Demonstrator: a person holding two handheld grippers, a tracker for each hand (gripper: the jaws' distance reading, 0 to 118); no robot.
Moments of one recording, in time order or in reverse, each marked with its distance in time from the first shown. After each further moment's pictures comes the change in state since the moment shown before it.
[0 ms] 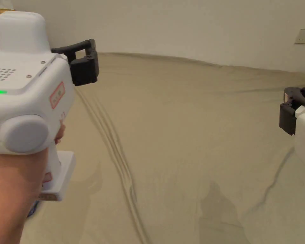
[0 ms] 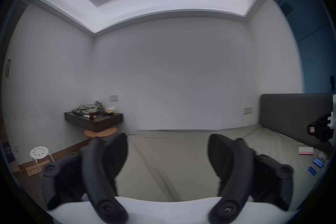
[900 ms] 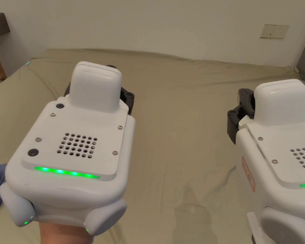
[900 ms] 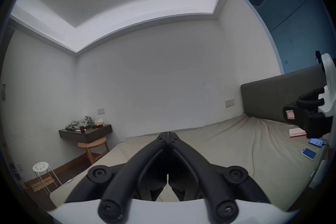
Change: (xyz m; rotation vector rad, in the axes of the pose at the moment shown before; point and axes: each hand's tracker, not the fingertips) left arm 0.130 -0.043 0.075 0.040 -0.068 -0.163; right arm -0.003 -0.042 0.053 0.101 -0.036 -0.043
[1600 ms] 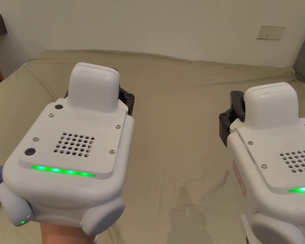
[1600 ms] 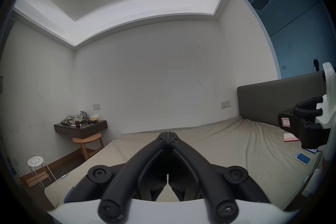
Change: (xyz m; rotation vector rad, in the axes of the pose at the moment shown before) left arm 0.000 0.001 0.002 -0.010 -0.022 0.051; right arm -0.011 0.005 0.007 0.007 0.011 0.014
